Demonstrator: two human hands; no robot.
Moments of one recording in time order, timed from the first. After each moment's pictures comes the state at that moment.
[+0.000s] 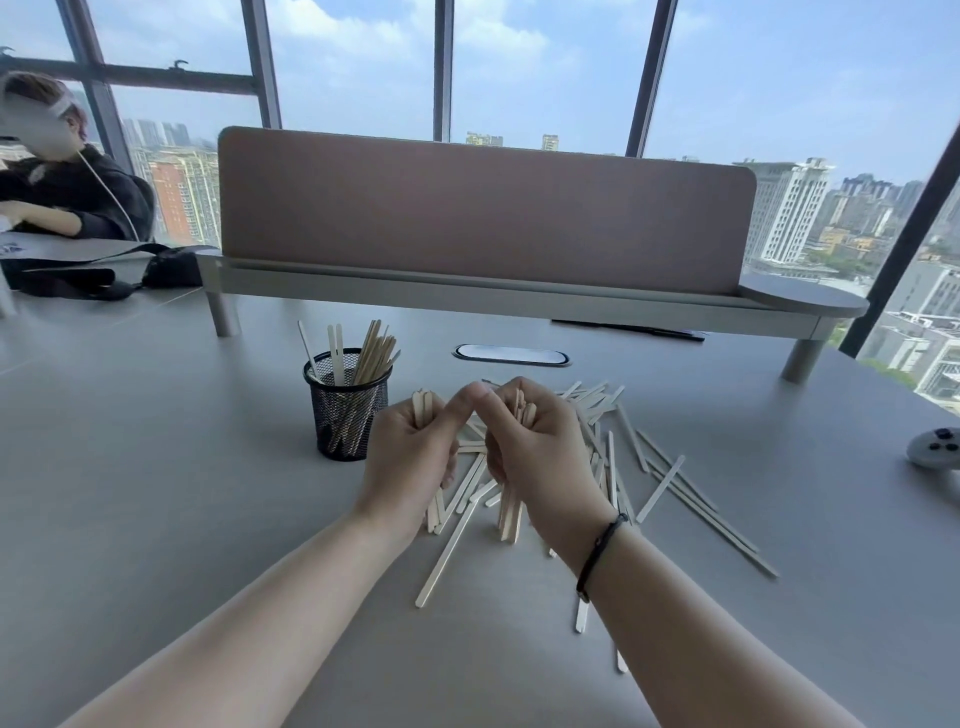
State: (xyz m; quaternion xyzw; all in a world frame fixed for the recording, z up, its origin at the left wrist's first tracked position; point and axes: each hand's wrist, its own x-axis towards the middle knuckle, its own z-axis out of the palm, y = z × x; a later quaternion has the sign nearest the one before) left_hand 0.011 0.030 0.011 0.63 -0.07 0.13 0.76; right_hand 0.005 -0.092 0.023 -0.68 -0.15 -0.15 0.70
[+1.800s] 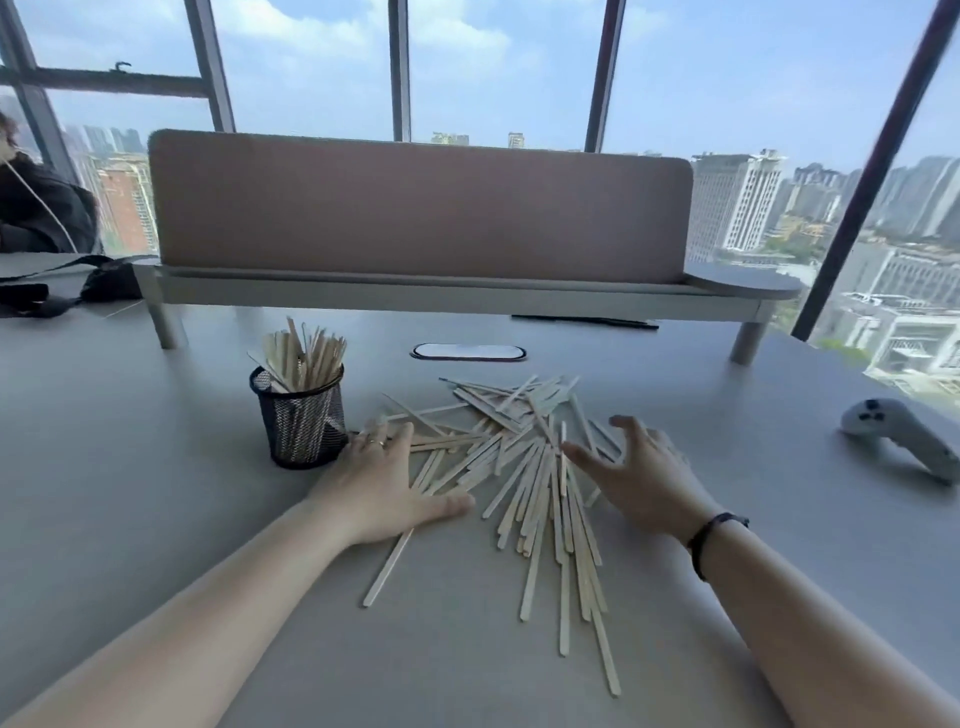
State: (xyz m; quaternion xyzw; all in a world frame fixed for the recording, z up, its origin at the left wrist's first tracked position) left_hand 0.037 0.036 -0.011 0.99 -0.10 -0.04 0.12; right_hand -0.002 -0.246 0.004 -0.96 0.11 -0.05 0.24
